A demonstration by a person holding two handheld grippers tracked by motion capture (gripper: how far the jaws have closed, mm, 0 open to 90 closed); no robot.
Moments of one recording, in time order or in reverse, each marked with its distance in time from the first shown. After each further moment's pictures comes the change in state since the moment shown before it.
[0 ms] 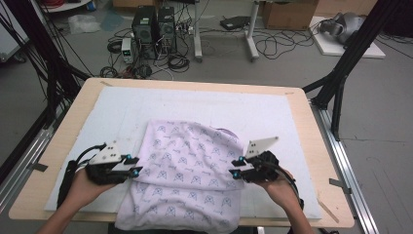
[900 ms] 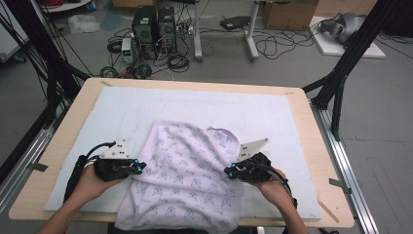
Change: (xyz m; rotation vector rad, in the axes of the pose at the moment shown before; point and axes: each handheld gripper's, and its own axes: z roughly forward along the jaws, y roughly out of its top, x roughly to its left) left arm -0.003 -0.007 0.004 0.047 -0.059 0.016; right arm 0.008 -0.005 0.013 0.028 0.060 -0.049
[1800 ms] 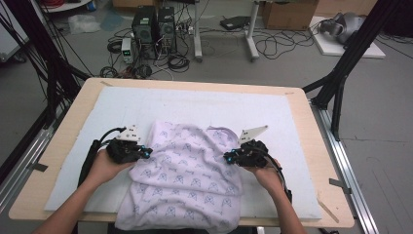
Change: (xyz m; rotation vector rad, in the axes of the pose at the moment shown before) left arm 0.023 0.009 0.019 0.046 0.017 -0.059; right arm -0.040 0.001 0.013 -0.044 -0.030 0.087
